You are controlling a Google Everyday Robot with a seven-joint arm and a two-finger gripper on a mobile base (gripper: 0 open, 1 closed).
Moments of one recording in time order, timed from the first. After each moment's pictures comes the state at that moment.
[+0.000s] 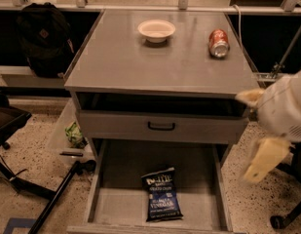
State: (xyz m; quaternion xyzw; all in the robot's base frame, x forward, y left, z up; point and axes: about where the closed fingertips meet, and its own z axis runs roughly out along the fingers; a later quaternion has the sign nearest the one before) arm 0.403 -0.194 0.881 -0.63 0.75 0.03 0.20
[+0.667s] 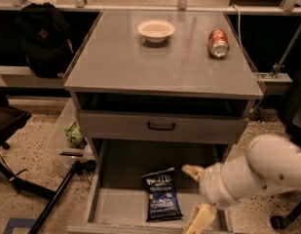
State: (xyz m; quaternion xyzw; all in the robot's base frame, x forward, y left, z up) arm 0.363 -0.097 0.658 -0.60 0.72 0.26 0.23
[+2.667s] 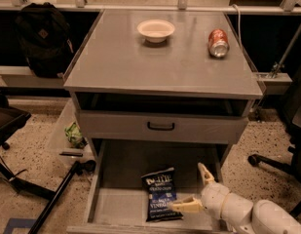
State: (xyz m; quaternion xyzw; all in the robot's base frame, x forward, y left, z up) arm 0.453 -0.121 0.554 -0.33 0.74 0.26 0.52
